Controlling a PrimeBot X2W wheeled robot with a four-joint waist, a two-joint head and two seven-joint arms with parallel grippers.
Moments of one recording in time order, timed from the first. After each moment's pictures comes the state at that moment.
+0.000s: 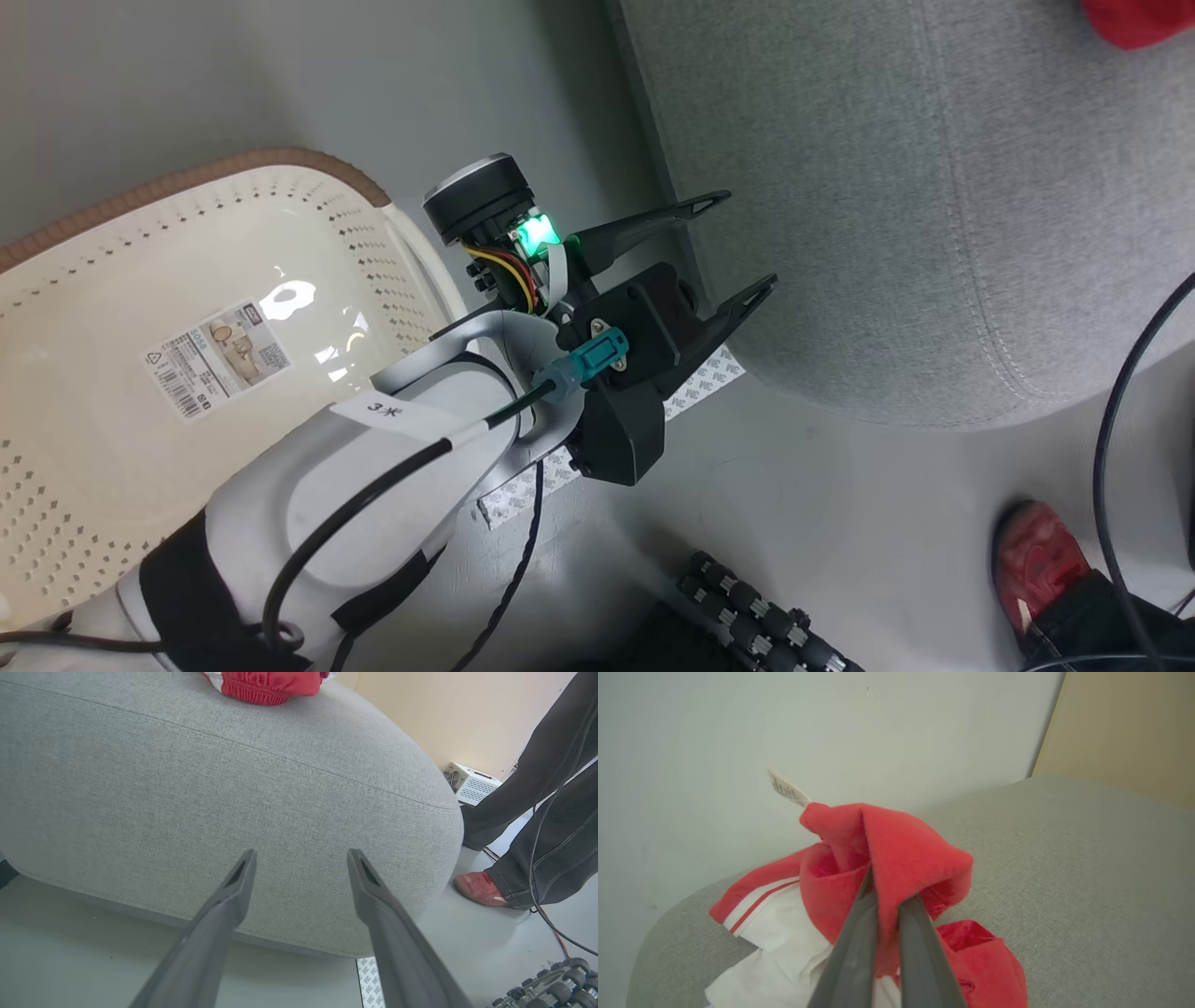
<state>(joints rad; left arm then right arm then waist) -1.09 0.25 -0.97 0.08 -0.25 -0.09 0.09 -1.22 -0.41 -0.04 0.72 0.52 0.13 -0.26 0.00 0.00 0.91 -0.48</state>
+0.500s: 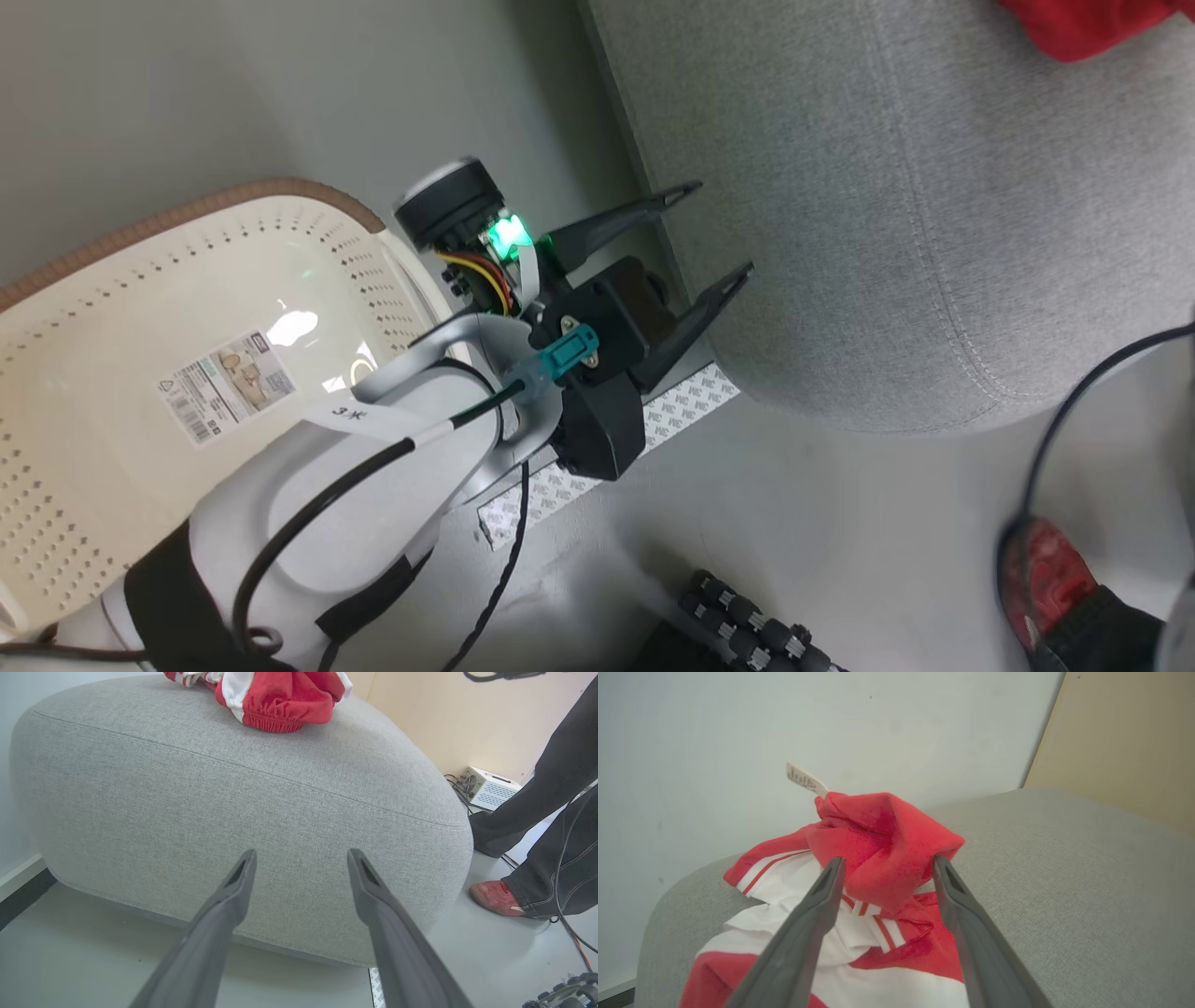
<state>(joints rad) -1.06 0.27 -0.95 0.07 -0.27 -0.04 0.08 -1.00 -0.33 -0.11 0.52 0.40 0.13 -0.26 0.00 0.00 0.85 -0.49</state>
